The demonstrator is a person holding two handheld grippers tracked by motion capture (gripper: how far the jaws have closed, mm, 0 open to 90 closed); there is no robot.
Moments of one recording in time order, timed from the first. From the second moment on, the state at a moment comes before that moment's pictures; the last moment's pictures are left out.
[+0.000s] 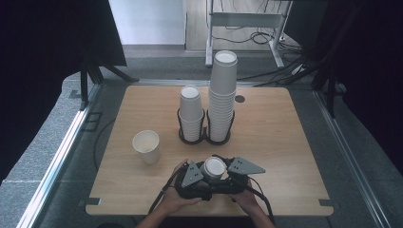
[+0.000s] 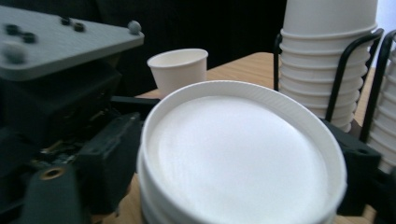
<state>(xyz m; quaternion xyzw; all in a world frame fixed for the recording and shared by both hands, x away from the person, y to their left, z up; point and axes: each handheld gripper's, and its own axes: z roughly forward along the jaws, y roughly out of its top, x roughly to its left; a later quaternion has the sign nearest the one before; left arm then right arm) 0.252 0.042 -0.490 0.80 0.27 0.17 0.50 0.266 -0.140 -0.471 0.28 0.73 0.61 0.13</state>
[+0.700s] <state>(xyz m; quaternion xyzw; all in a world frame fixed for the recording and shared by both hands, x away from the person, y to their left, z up) 0.256 0.039 -0.491 0.82 0.27 0.15 0.48 0.268 -0.153 -0.462 0.28 0.70 0.65 0.11</state>
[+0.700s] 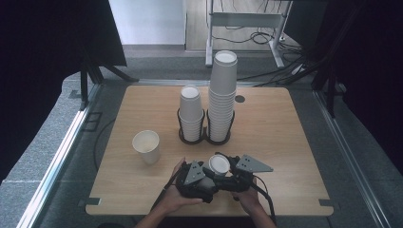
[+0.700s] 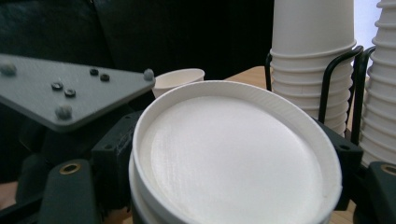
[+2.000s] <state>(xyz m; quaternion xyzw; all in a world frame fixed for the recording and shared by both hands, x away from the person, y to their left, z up) 0.253 0.040 -0.490 0.83 0.25 0.18 0.47 0.268 -0.153 -0.464 0.28 0.71 0.64 0.11</state>
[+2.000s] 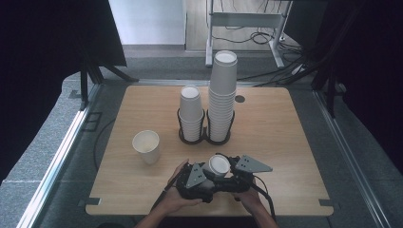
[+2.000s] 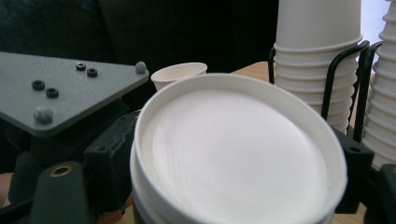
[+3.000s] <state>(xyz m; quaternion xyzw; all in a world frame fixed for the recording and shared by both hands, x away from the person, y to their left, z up) 0.261 0.051 -0.487 0.83 0.27 0.20 0.45 0.265 -0.170 -0.455 0.27 0.70 0.65 0.13</state>
